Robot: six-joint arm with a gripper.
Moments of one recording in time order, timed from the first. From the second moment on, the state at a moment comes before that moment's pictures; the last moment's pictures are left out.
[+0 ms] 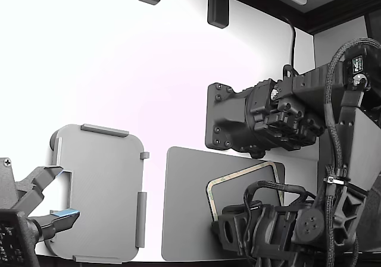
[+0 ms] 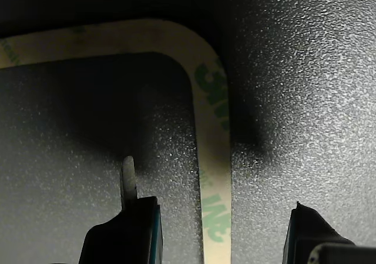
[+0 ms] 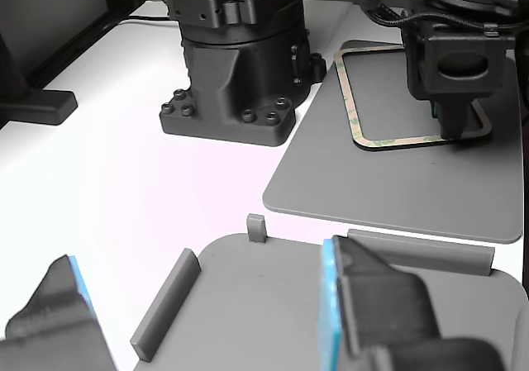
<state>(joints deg) 73.0 95.7 111.8 79.5 0.4 -32.4</state>
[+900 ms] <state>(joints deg) 74.1 91.8 109.6 79.2 0.4 -37.1</state>
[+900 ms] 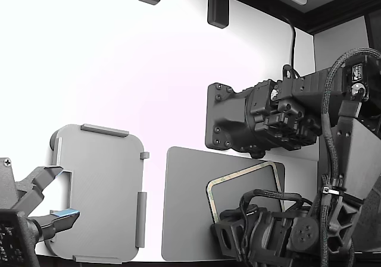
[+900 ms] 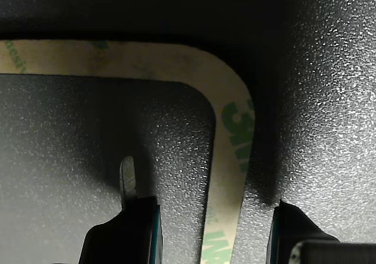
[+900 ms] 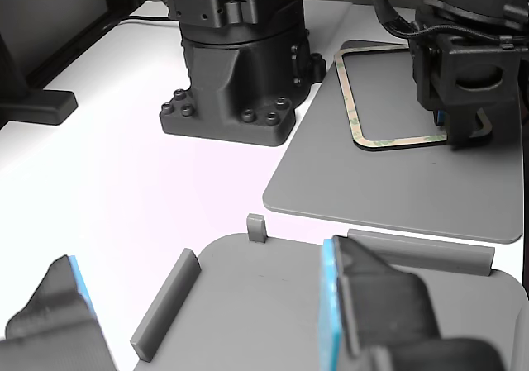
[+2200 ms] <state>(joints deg) 73.8 90.2 107.6 78.7 5.4 -31.2</state>
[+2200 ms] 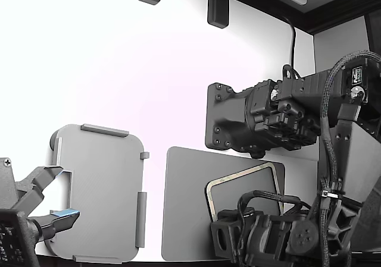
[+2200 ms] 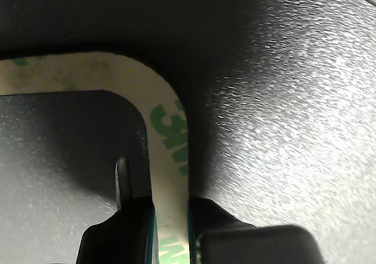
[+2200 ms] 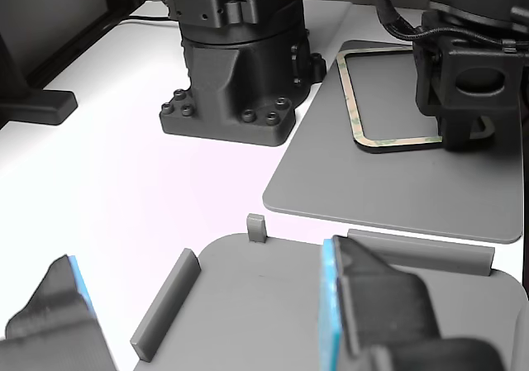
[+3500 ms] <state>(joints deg) 43.4 98.2 85.5 94.3 17.2 46.2</state>
